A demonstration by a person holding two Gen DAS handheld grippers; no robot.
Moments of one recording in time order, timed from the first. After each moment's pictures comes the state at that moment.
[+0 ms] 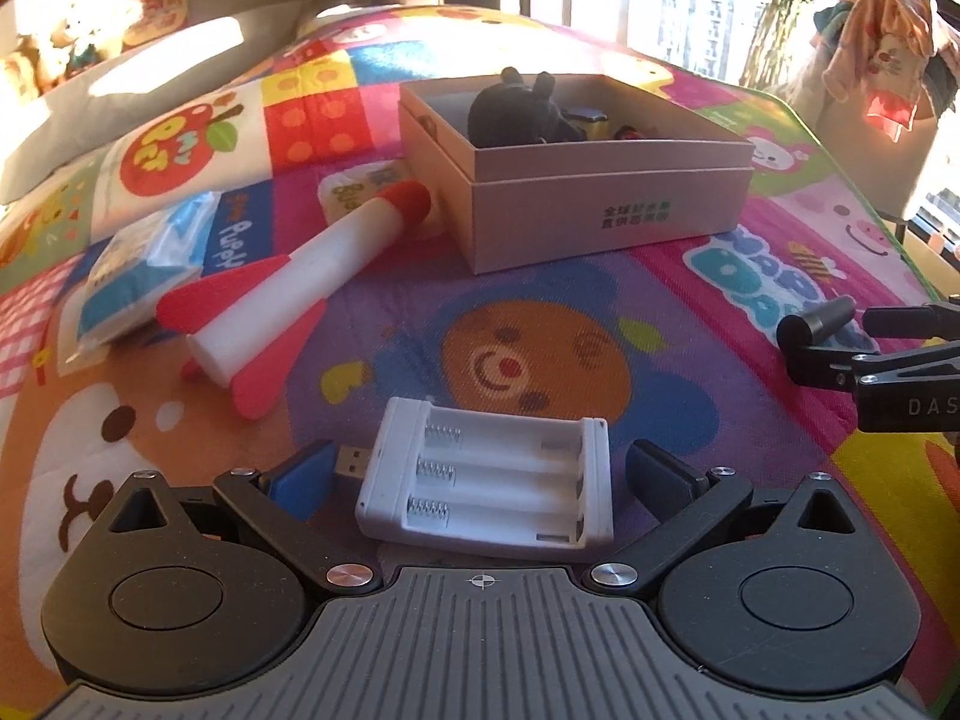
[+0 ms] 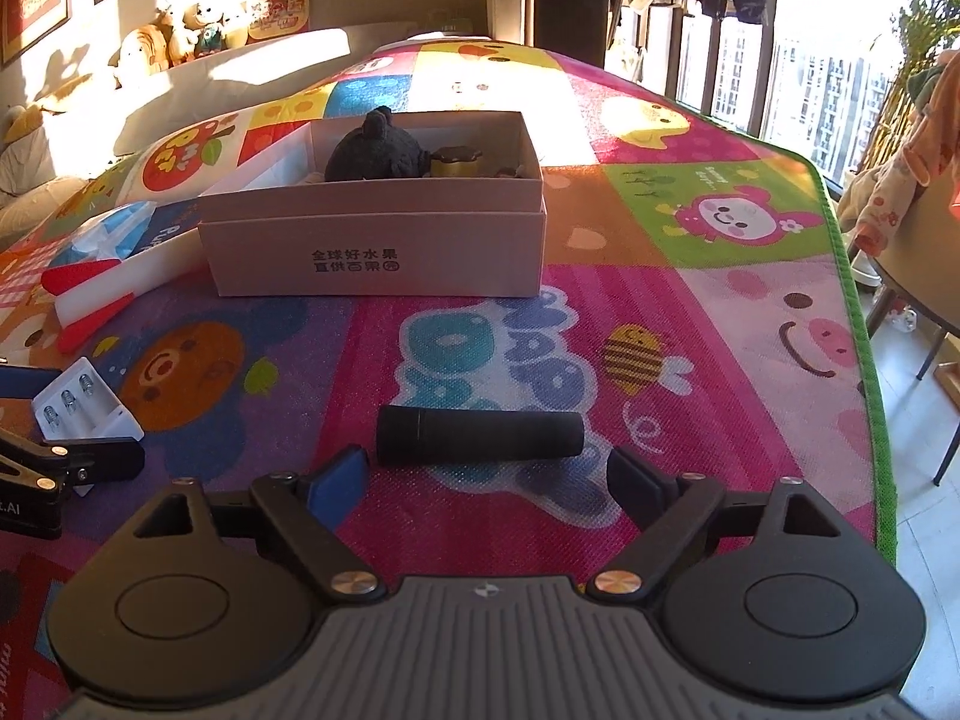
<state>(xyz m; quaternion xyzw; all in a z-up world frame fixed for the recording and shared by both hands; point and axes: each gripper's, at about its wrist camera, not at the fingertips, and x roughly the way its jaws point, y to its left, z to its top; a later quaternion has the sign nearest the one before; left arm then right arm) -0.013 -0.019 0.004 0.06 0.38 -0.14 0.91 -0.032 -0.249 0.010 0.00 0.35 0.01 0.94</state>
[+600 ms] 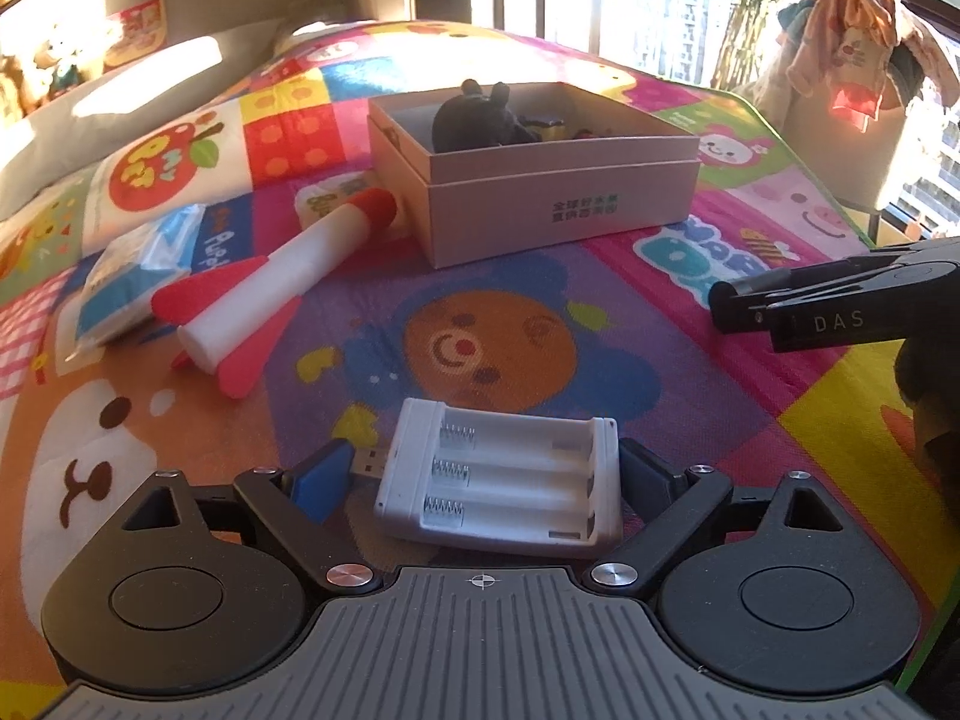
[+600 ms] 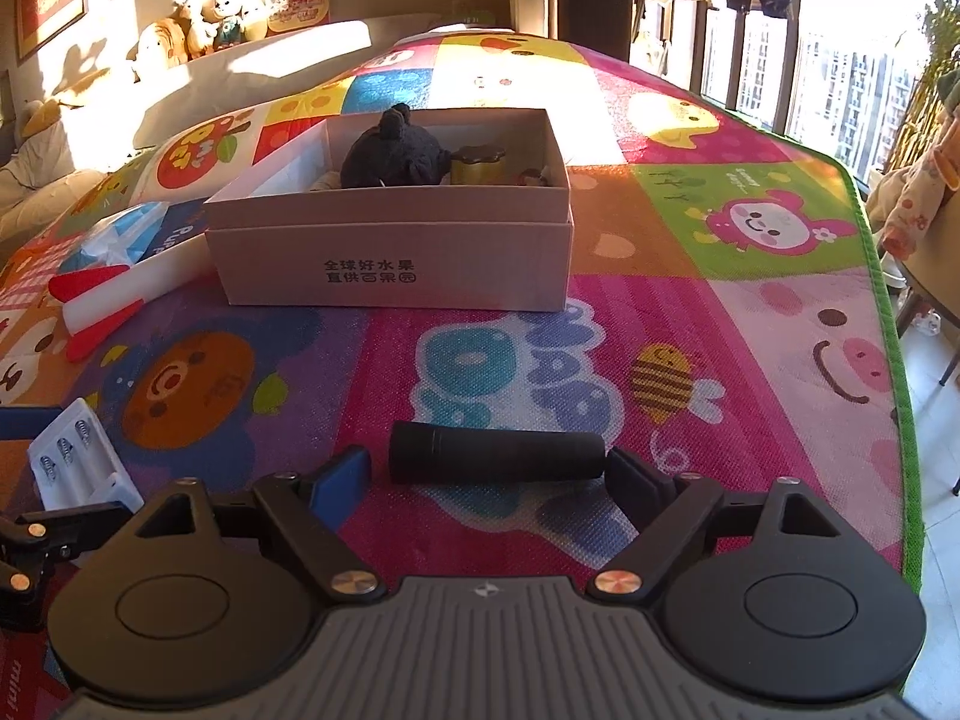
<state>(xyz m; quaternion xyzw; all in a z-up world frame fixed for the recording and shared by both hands) -0.041 -0.023 0.010 0.07 0.36 -0.16 0.92 -0.013 -0.250 0.012 0.00 0.36 0.03 0.93</state>
